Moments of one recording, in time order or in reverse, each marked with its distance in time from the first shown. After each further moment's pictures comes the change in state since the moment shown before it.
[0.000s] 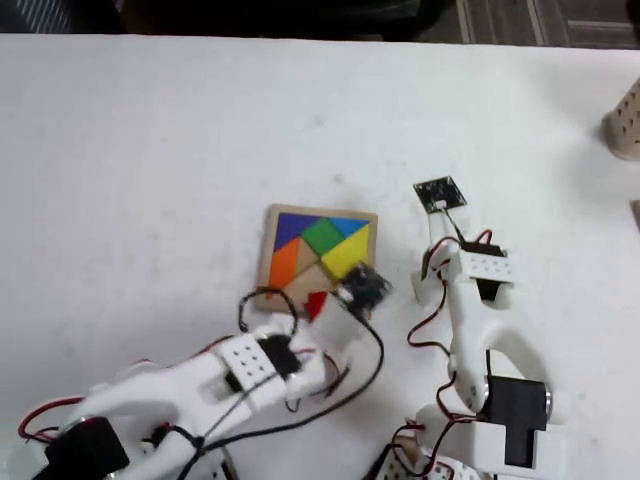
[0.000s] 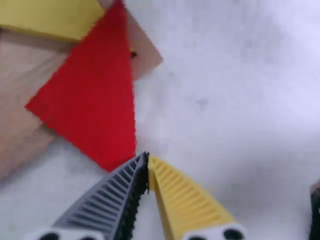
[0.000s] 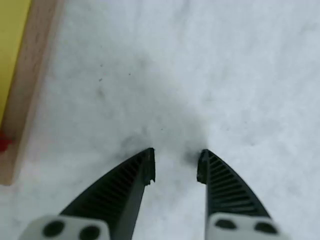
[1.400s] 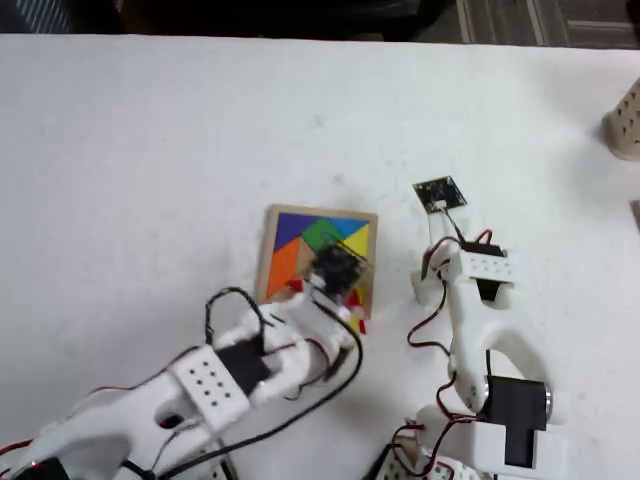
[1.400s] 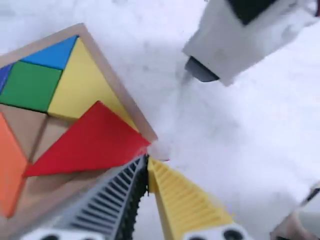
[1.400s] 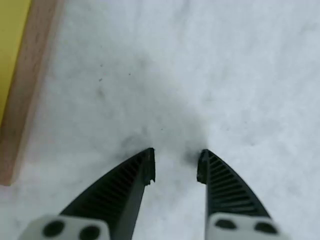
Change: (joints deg) left arm 0.6 -18.7 5.1 -6.4 0.0; right arm 0.0 0.0 0.0 0.0 0.0
